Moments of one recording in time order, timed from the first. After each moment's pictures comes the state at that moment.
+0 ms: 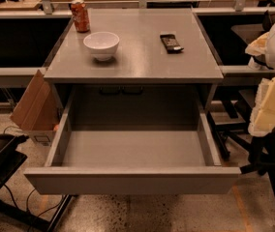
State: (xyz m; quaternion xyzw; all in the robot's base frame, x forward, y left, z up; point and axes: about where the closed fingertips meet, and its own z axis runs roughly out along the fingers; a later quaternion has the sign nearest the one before) arm 0.438 -0.217 0.976 -0.60 0.78 -0.03 0.16
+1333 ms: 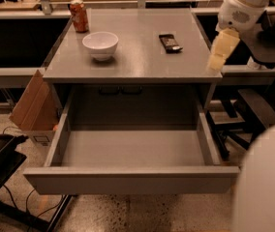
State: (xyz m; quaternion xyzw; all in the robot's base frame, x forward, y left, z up) arm 0.626 -0.210 0.945 -0.57 0.81 0.01 0.14
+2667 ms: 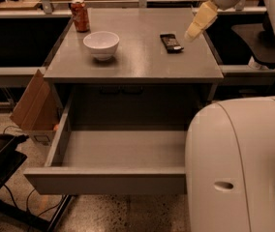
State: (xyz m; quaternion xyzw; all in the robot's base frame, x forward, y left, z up) arm 0.730 -0.217 0.982 -0.36 0.90 -0.04 0.23
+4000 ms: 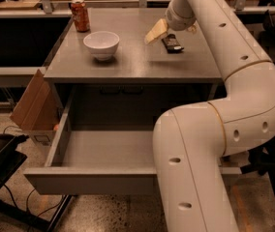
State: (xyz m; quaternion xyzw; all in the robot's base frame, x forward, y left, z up) arm 0.841 -0.135 0.888 -0.17 0.95 0.03 0.27
